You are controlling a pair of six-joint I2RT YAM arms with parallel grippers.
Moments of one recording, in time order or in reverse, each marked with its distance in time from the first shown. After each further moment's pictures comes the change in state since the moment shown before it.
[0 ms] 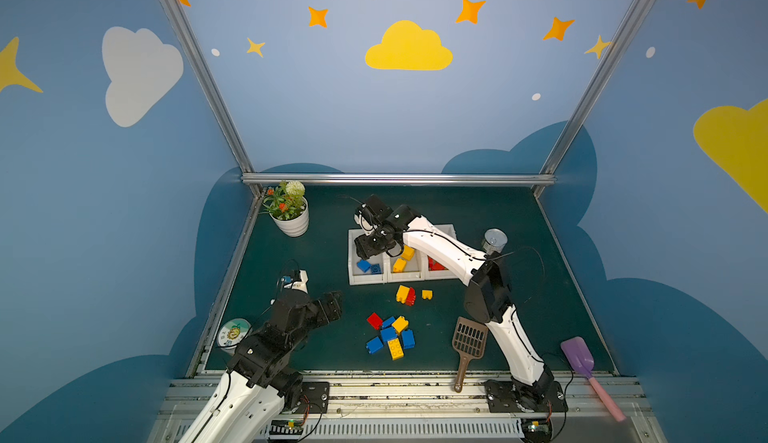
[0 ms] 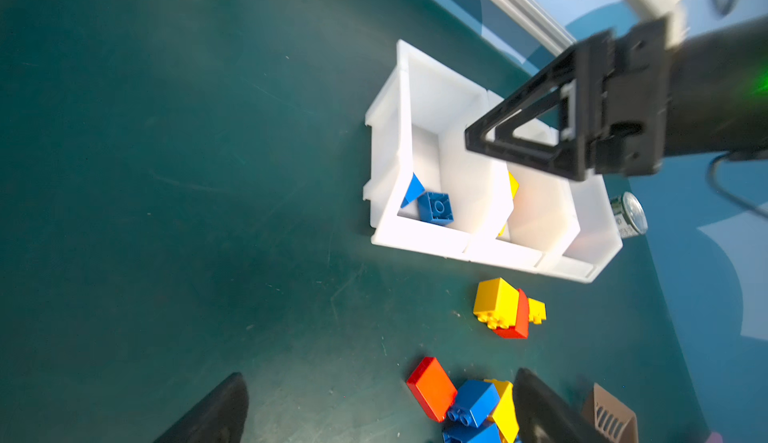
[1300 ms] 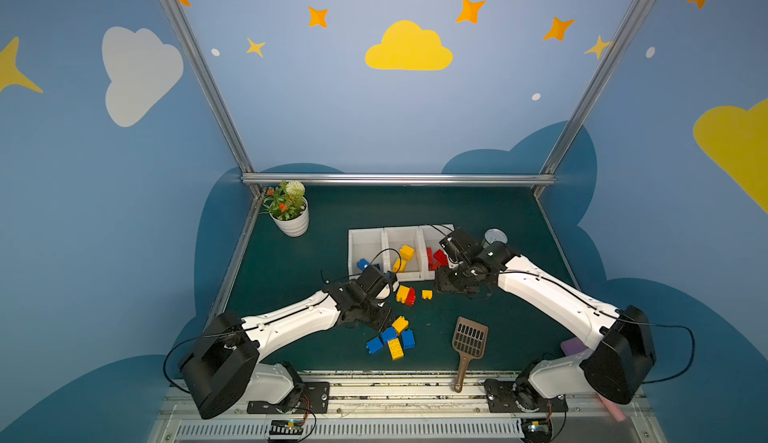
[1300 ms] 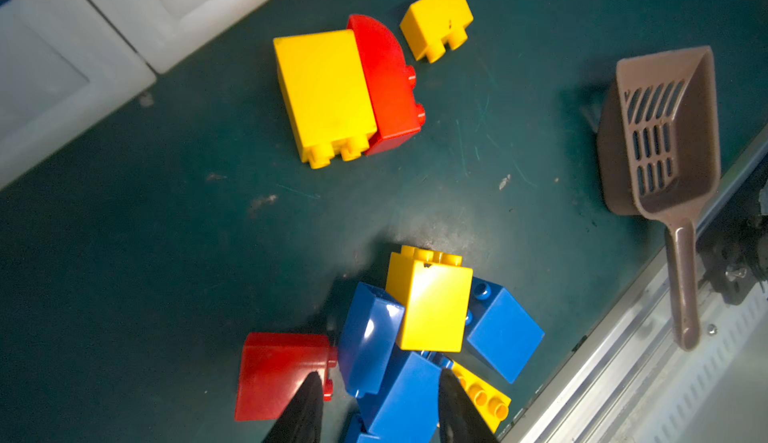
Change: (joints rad) left arm -0.345 0.887 0.280 0.165 0.275 0.430; right arm -0.159 -0.868 -1.079 0.066 0.068 0.330
